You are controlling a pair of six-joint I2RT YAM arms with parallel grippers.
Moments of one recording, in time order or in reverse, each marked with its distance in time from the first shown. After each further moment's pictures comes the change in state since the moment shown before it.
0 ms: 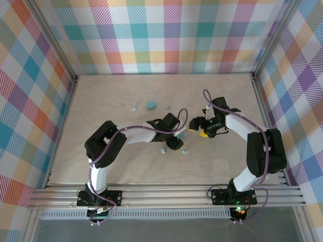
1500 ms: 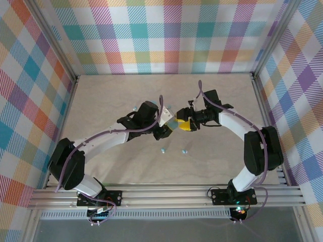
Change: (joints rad) left arm 0.133 -0.455 -0.150 -0.028 0.192 0.064; right arm 0.127 0.032 0.113 0.185 -0.455 0.271
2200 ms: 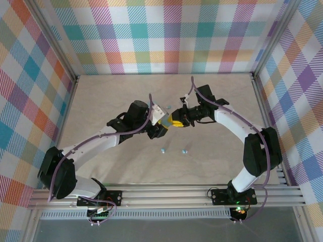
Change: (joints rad) left arm 0.046 -0.134 -0.091 0.063 0.039 -0.001; right arm 0.084 -0.008 0.130 -0.119 0.025 -0.010
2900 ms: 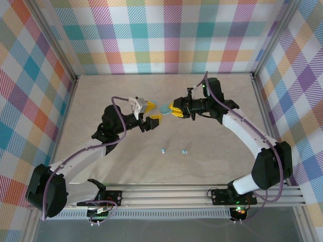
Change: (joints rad) left arm 0.165 -0.176 -0.256 0.695 0.277 -0.228; right arm 0.002 -0.161 -0.013 0.224 0.082 0.500
